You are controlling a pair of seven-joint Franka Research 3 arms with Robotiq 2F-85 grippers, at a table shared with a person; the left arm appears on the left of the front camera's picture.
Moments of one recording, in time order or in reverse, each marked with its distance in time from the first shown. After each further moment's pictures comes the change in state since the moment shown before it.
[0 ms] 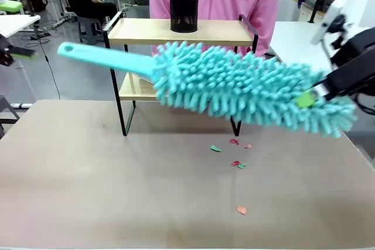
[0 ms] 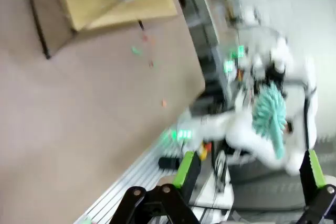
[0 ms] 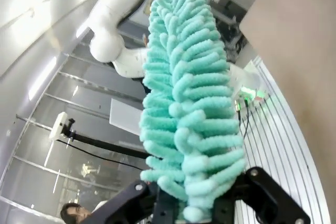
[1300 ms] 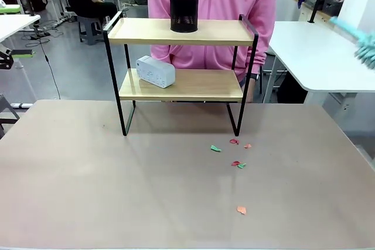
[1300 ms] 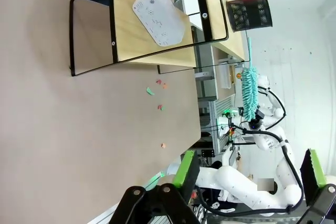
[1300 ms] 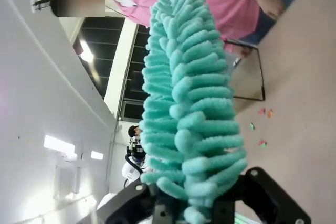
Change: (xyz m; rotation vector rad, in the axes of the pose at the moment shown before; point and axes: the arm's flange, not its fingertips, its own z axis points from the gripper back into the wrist) left arm 0.003 0.035 0.013 -0.012 -0.243 0.102; right arm -0.171 -0.093 0.263 -0.243 -1.009 -0.439
